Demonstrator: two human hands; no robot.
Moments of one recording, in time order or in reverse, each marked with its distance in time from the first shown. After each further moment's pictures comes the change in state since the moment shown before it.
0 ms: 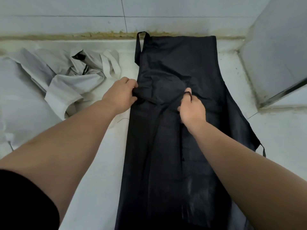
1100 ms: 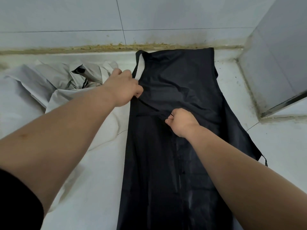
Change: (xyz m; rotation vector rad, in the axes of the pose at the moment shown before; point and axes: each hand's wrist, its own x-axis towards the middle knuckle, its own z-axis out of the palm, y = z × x) left_hand 0.041 0.012 -0.047 0.617 -0.171 0.295; right_hand 0.015 -0.011 0.001 -0.622 -0.392 -0.177
